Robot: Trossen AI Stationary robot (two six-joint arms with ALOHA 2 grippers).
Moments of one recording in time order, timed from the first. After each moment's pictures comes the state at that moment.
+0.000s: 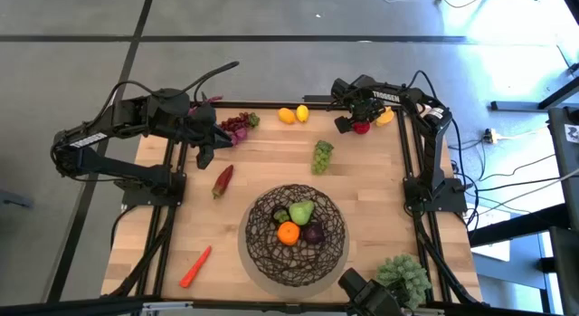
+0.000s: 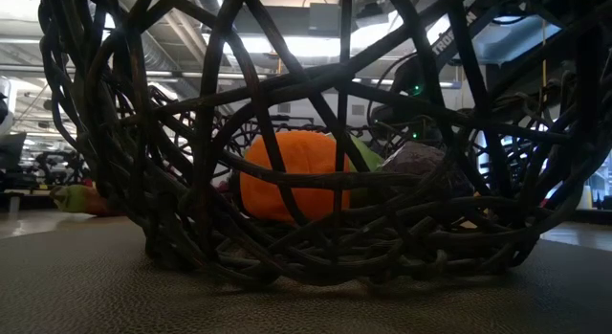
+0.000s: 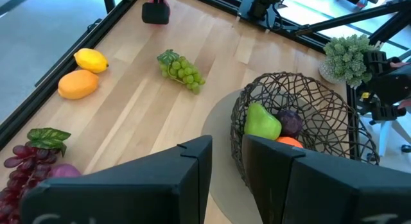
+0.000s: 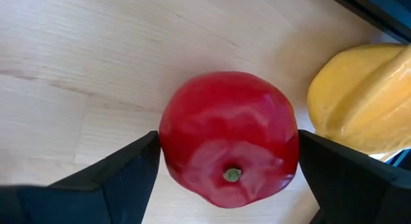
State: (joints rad) left arm 0.21 0.98 1.37 -0.93 0.03 -0.28; right arm -0.80 2.00 1.43 -1.13 0.22 0.41
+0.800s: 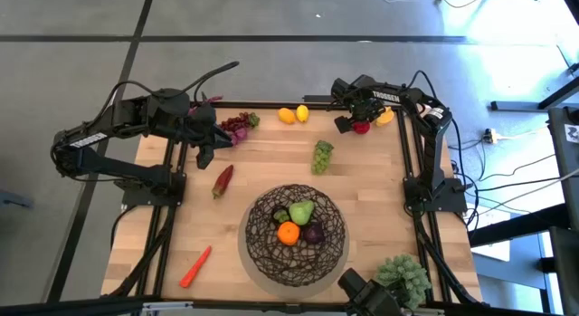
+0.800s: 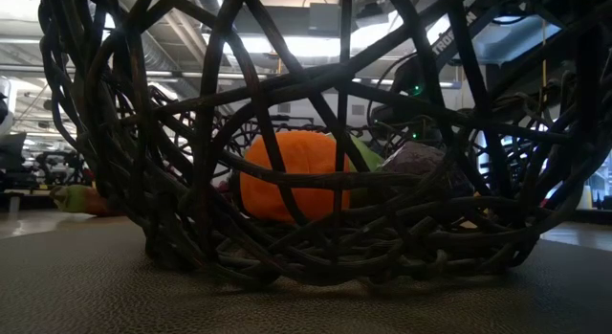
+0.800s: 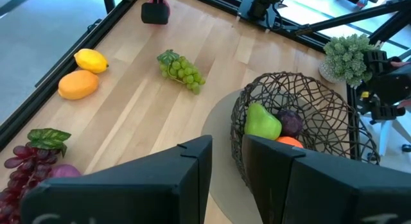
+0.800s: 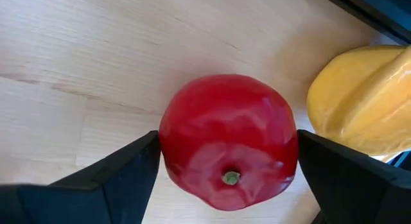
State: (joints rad) left arm 0.21 0.98 1.37 -0.93 0.03 -0.28; right arm -0.80 2.00 1.43 -1.13 0.23 0.42
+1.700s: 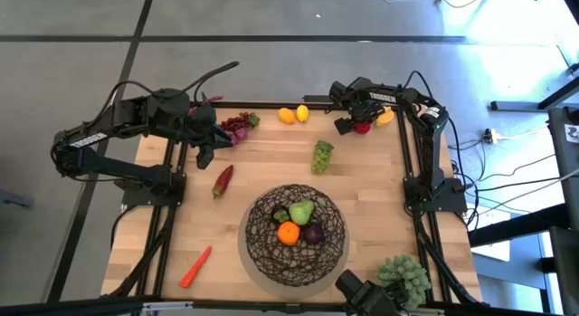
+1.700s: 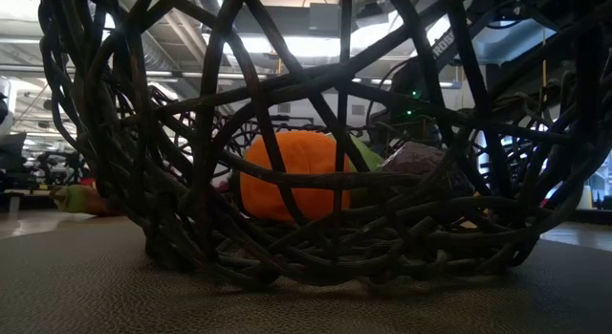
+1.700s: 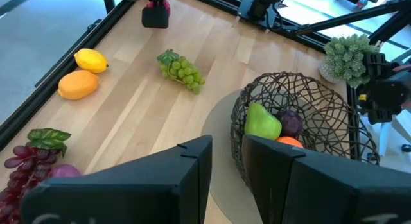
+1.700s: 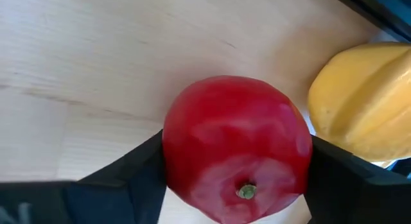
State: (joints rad) left arm 0.21 0.98 1.37 -0.93 0.03 -0.28; right arm -0.79 2.04 1.43 -1.13 0.26 0.44
